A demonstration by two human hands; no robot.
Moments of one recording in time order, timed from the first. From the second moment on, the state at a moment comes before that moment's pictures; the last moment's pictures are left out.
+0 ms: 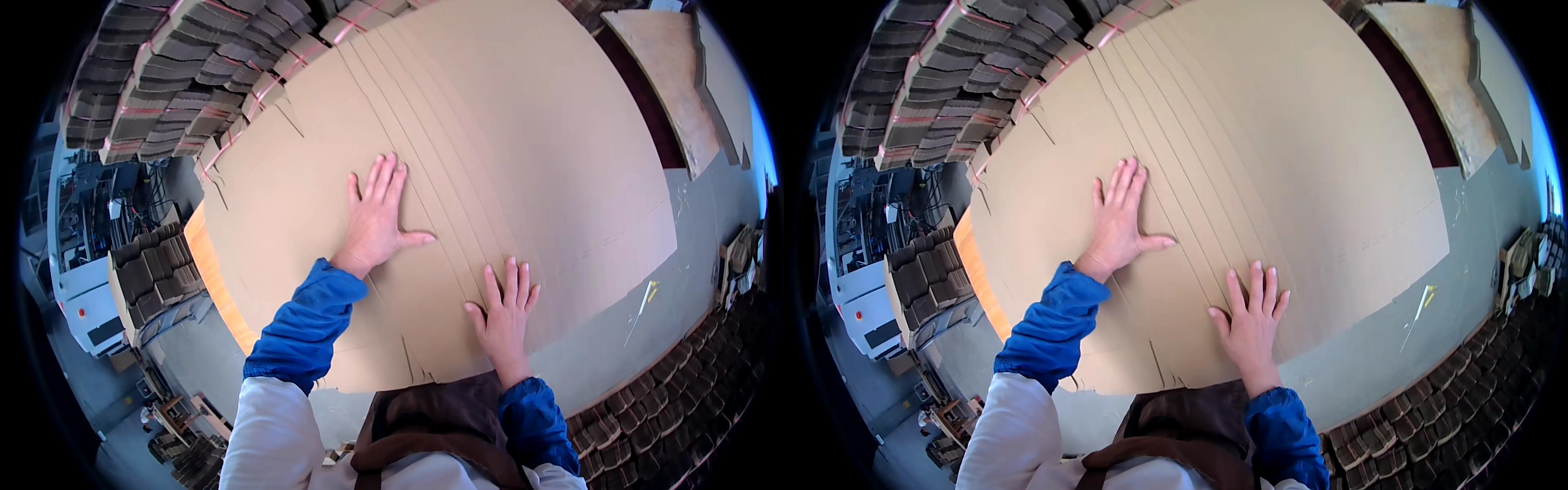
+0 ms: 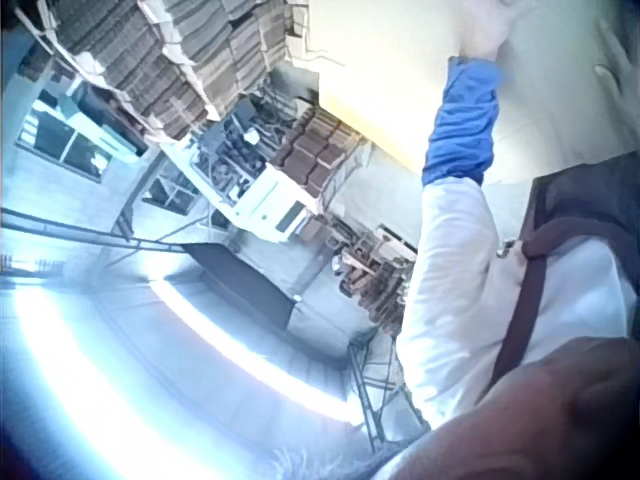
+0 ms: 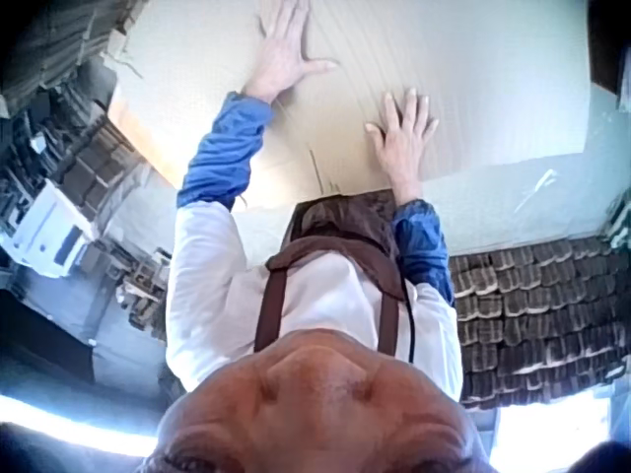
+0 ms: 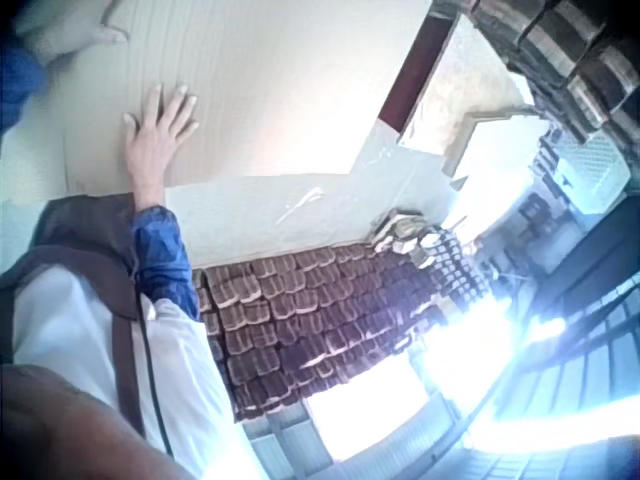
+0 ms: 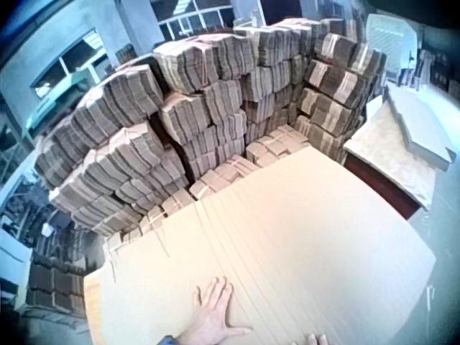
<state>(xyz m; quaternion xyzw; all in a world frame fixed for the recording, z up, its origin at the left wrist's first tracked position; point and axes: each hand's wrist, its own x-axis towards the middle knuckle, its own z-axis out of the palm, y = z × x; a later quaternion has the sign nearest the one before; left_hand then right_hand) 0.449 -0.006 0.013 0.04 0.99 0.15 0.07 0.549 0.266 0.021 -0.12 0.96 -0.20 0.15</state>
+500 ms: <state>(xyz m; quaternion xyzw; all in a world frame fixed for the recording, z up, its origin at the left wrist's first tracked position) 0.453 0.019 0.058 -0.02 0.99 0.11 0.11 0.552 0.265 0.016 -0.13 0.97 -0.20 0.08</state>
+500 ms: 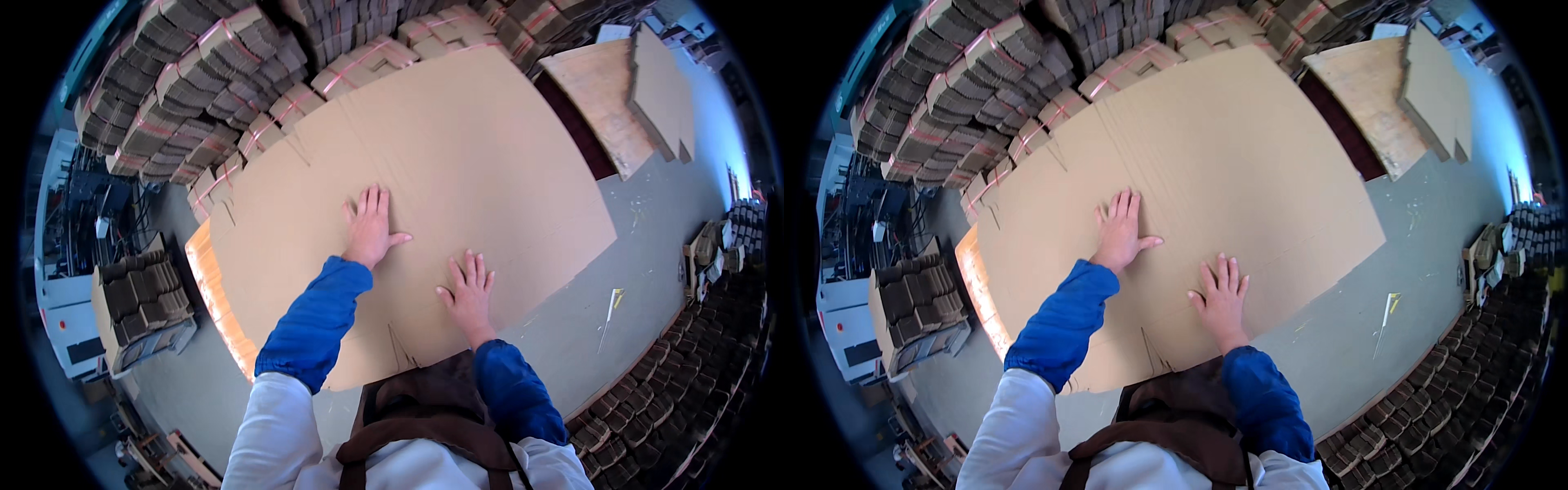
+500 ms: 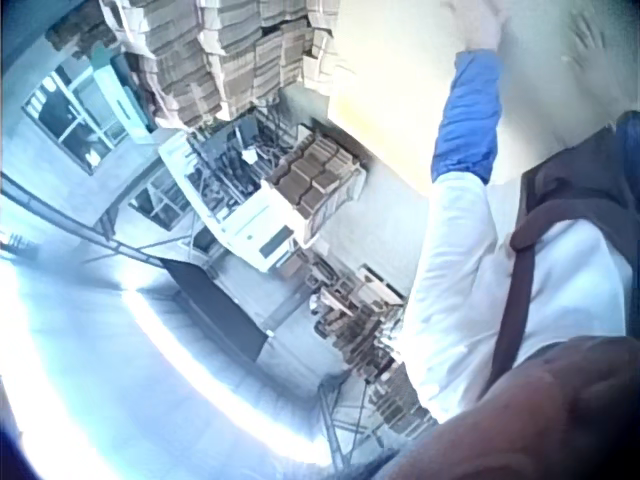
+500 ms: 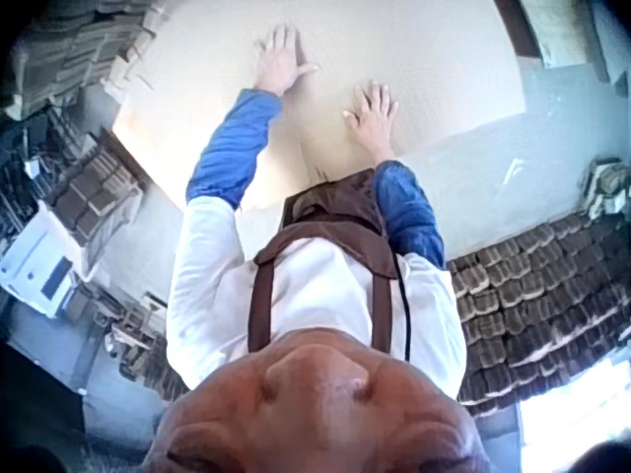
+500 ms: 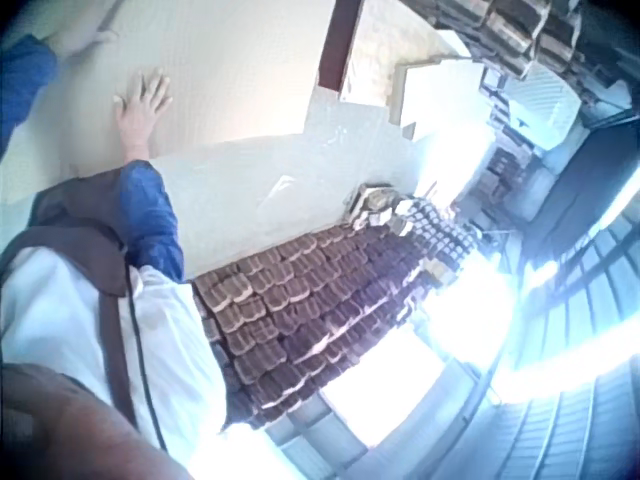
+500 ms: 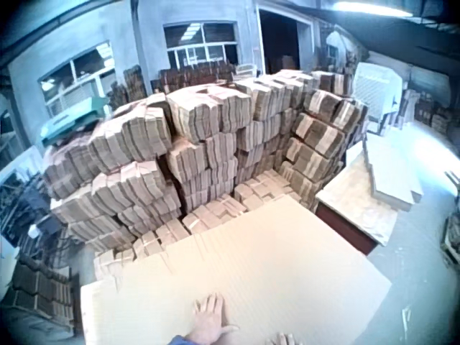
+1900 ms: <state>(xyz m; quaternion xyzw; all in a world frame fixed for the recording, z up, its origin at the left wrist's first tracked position) 0.462 0.128 0.071 -0.25 0.96 -0.03 0.15 0.678 0.913 -0.114 0.27 0.79 -0.41 0.37</state>
